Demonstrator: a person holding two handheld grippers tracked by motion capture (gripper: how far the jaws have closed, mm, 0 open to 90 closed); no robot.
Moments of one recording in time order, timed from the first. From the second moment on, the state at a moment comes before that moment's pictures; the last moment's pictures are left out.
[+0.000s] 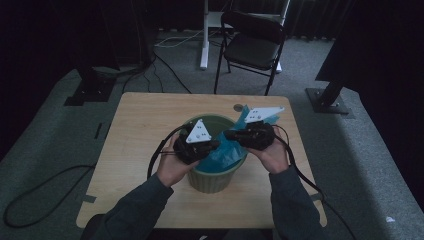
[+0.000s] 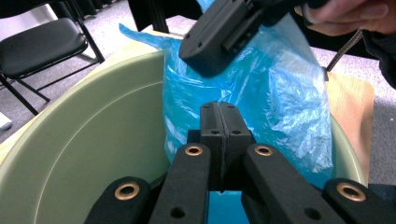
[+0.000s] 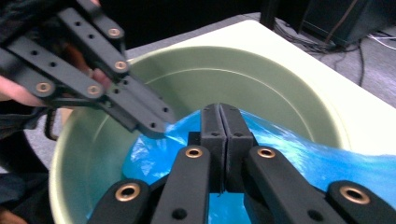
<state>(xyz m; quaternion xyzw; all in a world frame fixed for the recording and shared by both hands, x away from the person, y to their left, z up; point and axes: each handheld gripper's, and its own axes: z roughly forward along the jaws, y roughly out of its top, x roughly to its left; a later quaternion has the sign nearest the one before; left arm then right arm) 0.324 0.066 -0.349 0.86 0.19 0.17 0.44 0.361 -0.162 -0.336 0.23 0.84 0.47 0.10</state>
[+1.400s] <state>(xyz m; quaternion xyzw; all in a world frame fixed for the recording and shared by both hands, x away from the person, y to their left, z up) 0.328 0.146 -0.366 0.83 0.27 0.22 0.43 0.367 -0.190 -0.337 0.32 0.83 0.41 0.20</state>
